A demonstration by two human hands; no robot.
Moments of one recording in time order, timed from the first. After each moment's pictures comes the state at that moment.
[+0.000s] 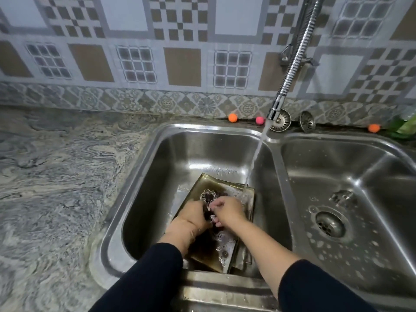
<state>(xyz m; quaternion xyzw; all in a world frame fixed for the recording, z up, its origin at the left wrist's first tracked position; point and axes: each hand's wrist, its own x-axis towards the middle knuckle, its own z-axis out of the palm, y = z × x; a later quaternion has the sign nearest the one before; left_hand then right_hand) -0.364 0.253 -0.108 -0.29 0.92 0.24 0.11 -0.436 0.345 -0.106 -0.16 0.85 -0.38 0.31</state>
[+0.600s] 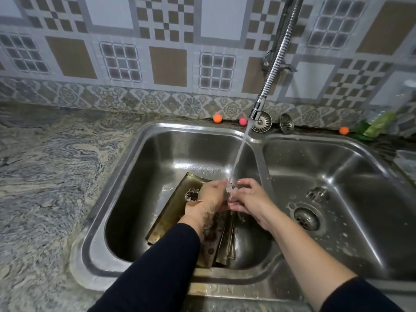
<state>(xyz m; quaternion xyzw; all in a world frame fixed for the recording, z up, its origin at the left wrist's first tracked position) -0.422 0.312 -0.073 -0.36 0.60 0.71 -0.04 -0.462 0.419 -0.044 -0.07 0.73 -0.60 0.32</state>
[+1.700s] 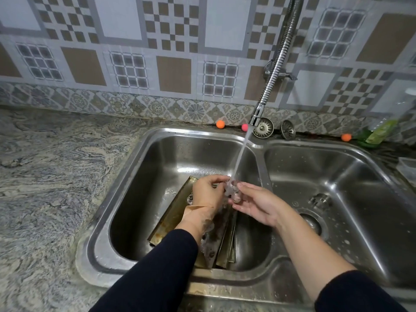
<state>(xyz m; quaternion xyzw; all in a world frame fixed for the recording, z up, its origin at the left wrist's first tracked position) -0.410 0.308 -0.061 -0.28 0.72 0.59 -0.24 -0.482 0.430 -0.040 -0.03 0.57 -0.67 0.47</state>
